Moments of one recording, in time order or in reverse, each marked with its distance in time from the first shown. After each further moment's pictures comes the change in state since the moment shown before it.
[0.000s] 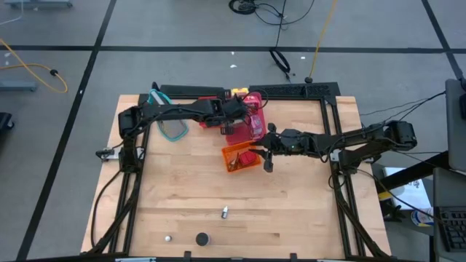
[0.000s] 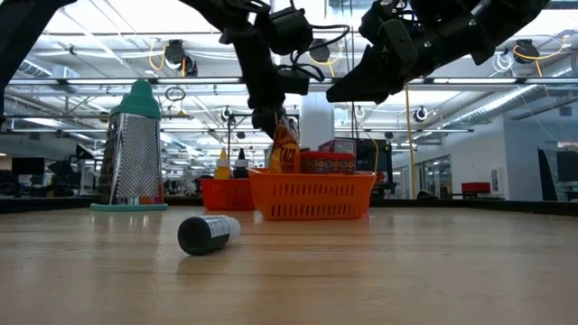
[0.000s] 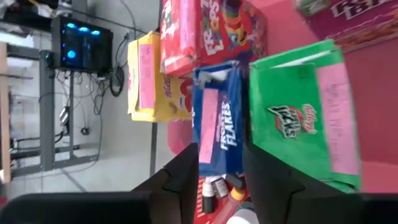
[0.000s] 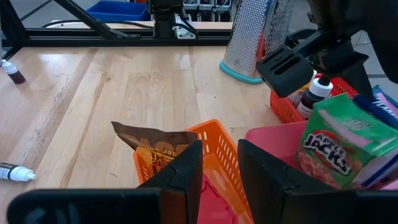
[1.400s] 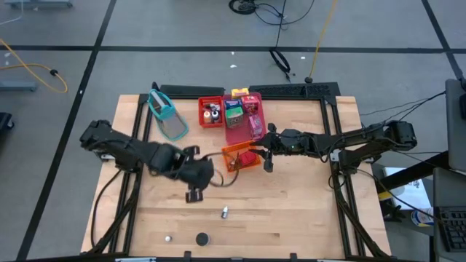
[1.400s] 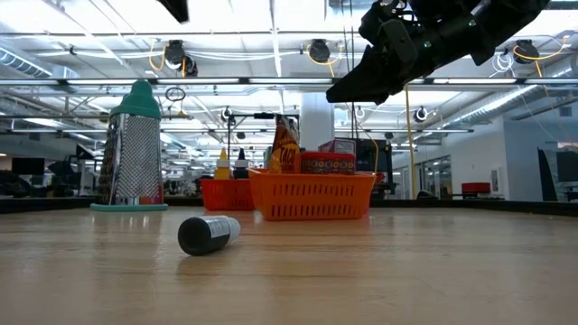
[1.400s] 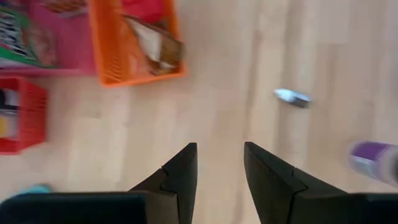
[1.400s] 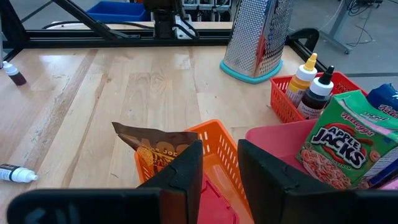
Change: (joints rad) left arm -0.632 -0.335 0.001 -0.533 0.338 -0.855; right arm 0.000 0.000 0.000 0.000 0.000 0.008
